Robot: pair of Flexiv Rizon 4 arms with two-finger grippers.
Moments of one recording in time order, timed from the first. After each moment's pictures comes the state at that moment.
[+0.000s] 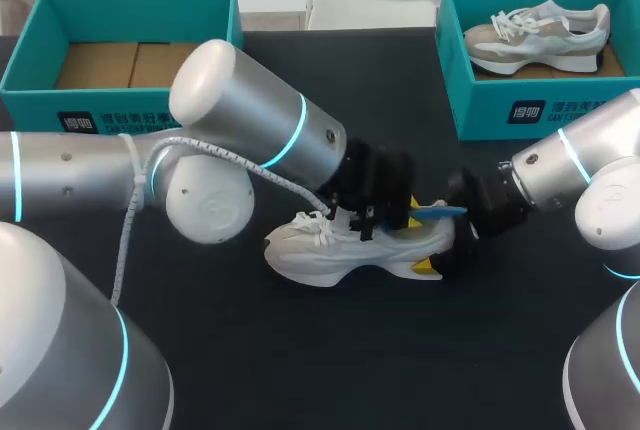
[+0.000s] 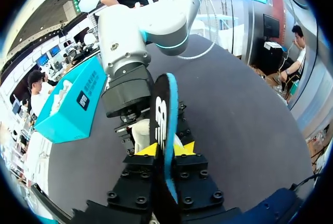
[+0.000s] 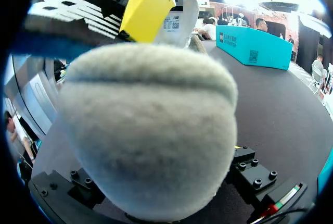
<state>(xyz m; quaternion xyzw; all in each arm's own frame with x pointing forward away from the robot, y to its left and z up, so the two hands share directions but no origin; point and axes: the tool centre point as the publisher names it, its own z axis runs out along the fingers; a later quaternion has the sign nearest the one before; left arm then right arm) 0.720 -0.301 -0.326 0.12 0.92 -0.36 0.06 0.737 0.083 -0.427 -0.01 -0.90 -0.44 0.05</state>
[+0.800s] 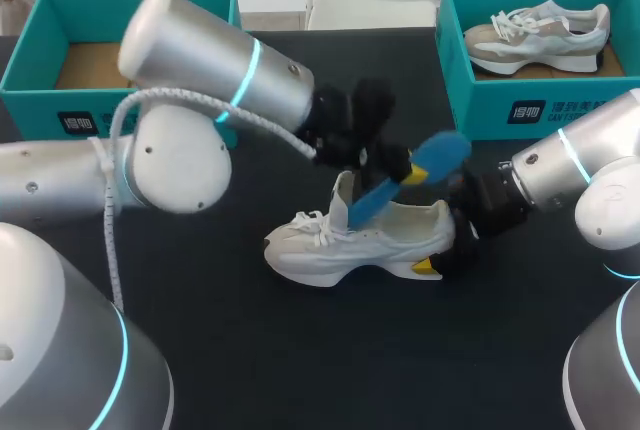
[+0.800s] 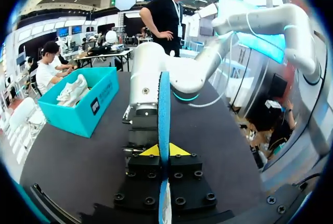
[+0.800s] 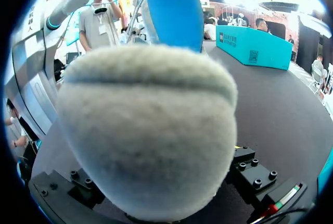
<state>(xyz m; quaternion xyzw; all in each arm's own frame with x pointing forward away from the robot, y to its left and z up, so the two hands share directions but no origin) 0.719 -0.298 -0.218 -0.05 0.88 -0.47 -0.05 0.737 0.083 -0.427 -0.01 -0.90 -0.44 0.05</state>
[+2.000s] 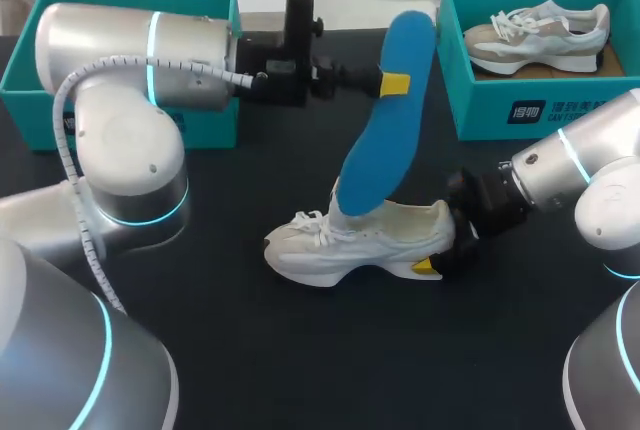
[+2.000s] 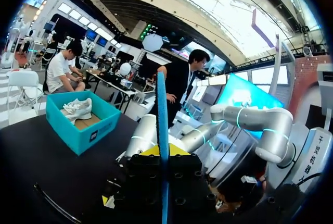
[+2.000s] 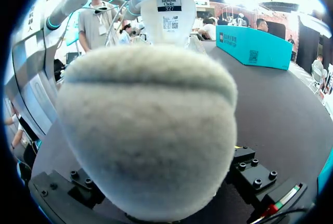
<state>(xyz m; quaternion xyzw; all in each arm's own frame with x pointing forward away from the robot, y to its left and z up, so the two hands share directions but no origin) 0.739 -0.268 -0.094 -0.21 0.72 -0.64 -0.18 0.737 0.083 -0.427 -0.01 -0.90 -0.44 0.05</state>
